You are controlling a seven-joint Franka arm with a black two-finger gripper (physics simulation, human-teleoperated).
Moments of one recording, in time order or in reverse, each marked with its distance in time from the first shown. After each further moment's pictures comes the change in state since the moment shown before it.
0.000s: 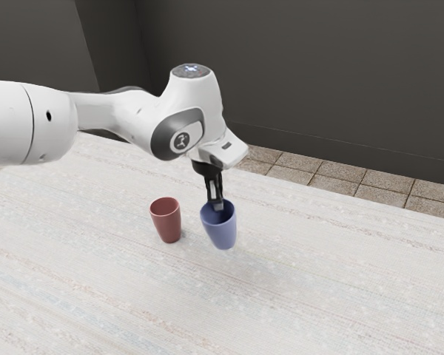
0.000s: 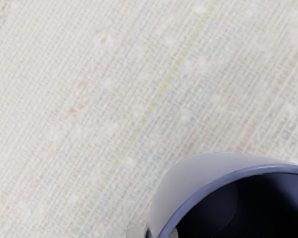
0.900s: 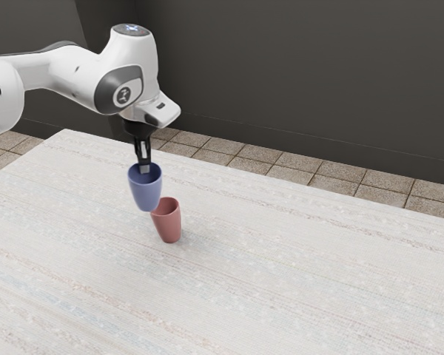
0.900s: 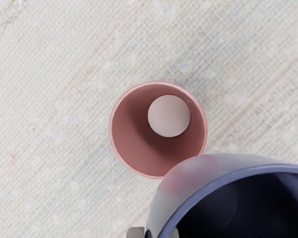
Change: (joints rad) arm 0.179 -0.071 0.056 0.064 0.150 -0.216 -0.009
